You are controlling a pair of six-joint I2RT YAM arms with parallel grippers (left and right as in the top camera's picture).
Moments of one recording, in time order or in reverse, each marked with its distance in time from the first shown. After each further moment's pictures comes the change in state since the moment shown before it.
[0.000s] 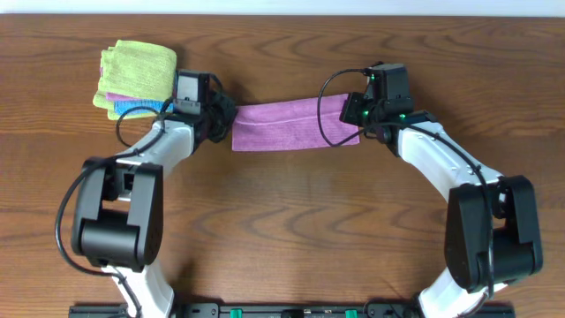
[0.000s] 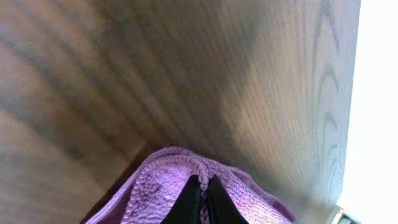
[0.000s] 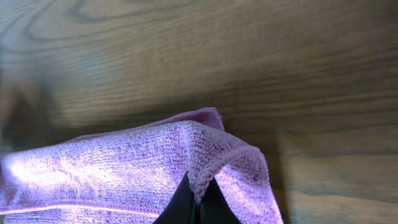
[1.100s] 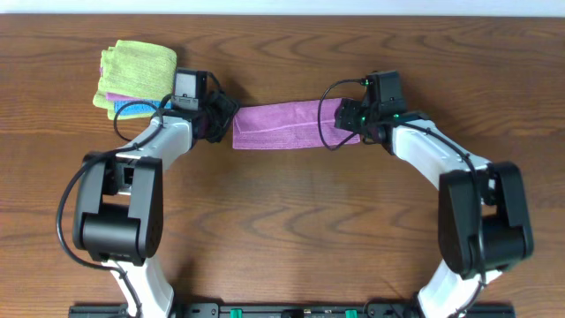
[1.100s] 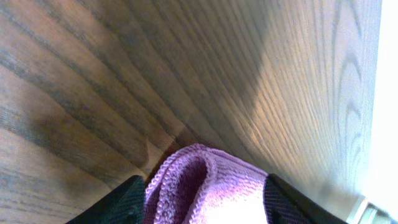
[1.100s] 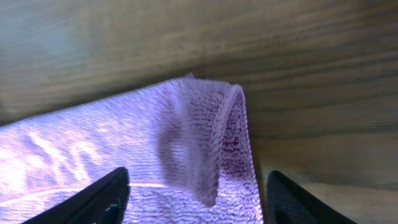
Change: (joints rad) left arm 0.026 0.023 0.027 -0.058 0.047 0.122; right arm 0.002 0.052 0.004 -0.055 0.034 -0.004
